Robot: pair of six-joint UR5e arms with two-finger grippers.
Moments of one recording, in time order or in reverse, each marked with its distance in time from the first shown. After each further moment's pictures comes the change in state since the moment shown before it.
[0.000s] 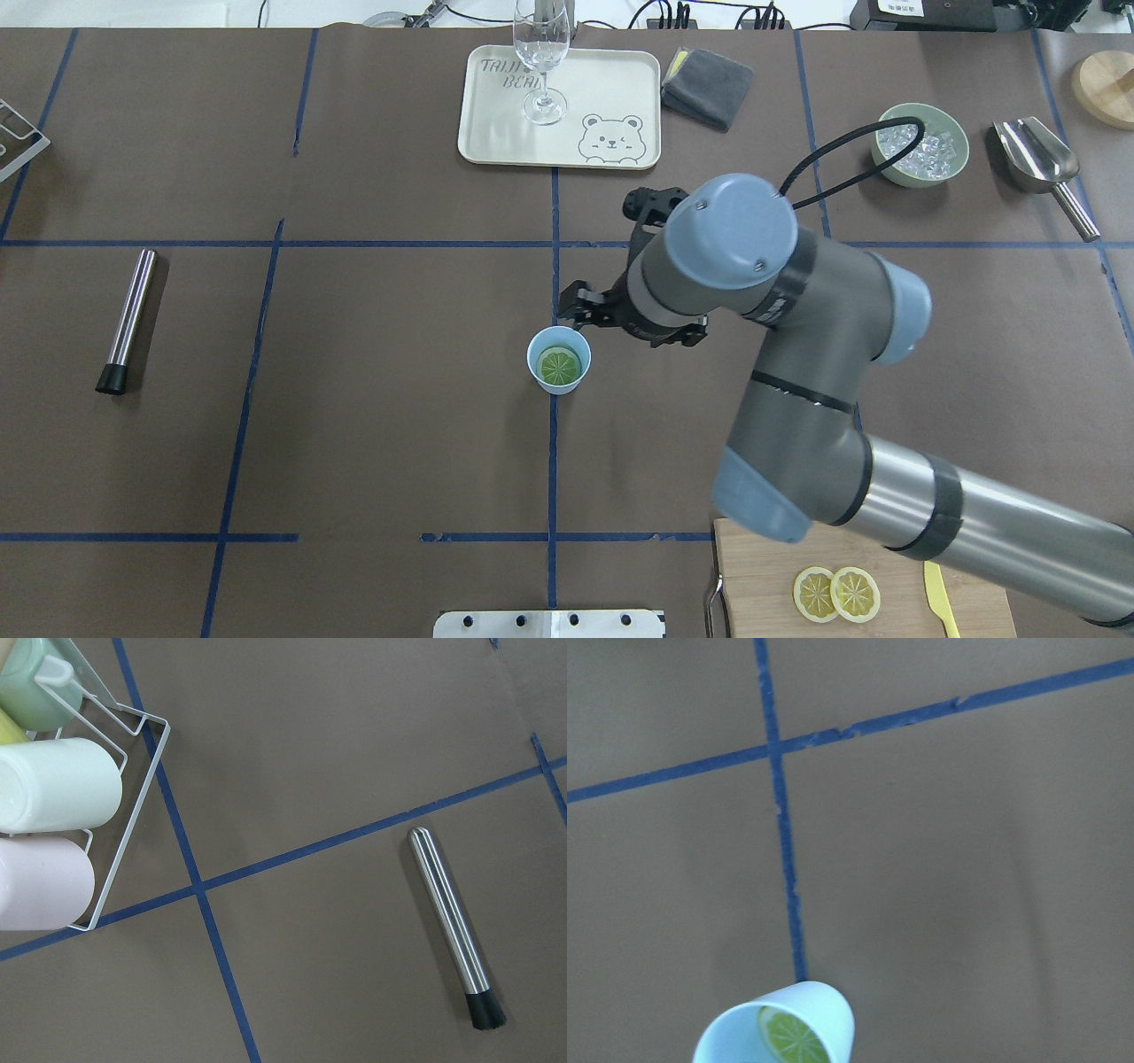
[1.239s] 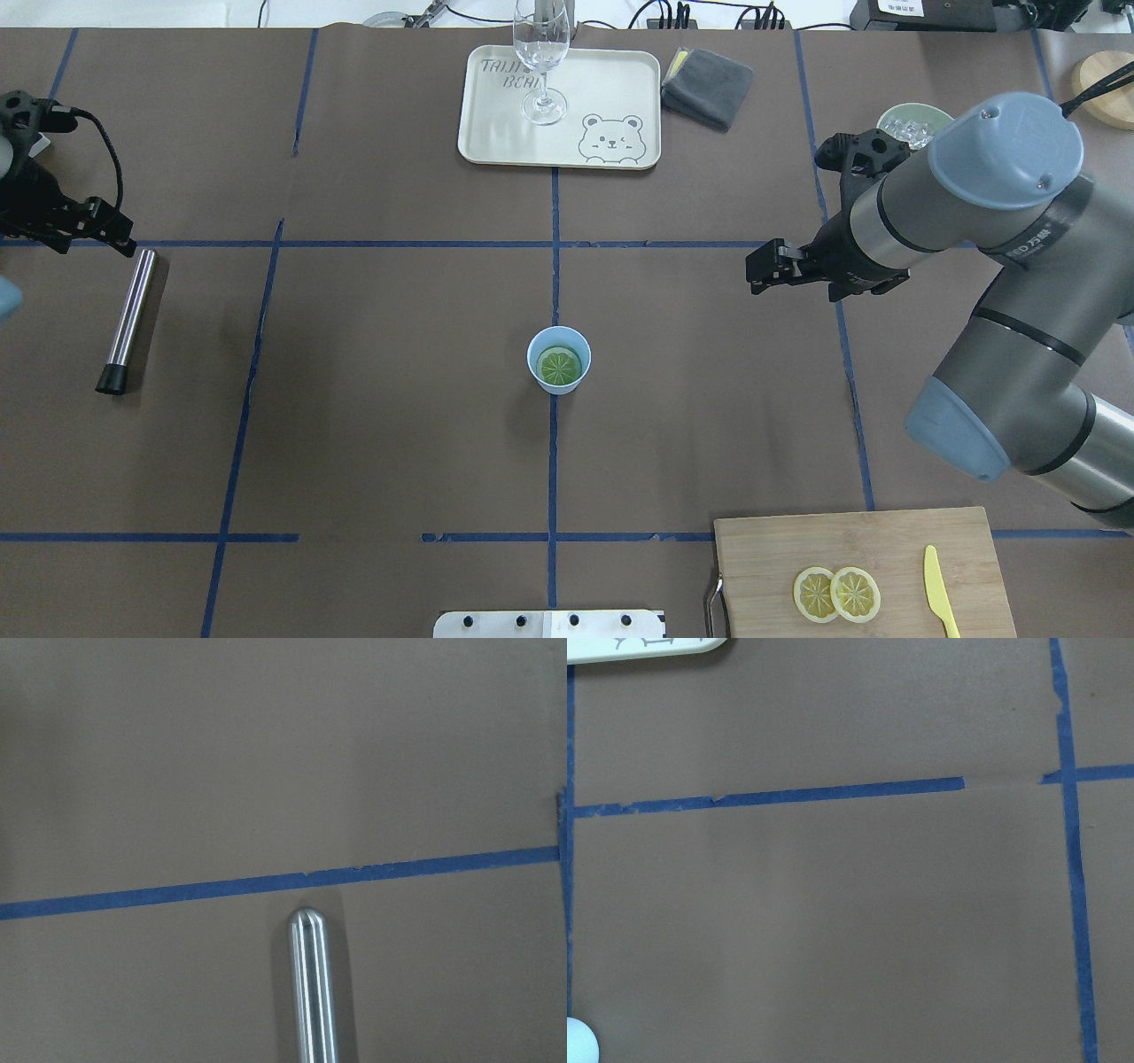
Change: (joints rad) left arm 0.450 -0.205 0.276 -0.282 0.199 -0.646; right arm 0.207 -0.275 0.143 0.005 0.133 -0.286
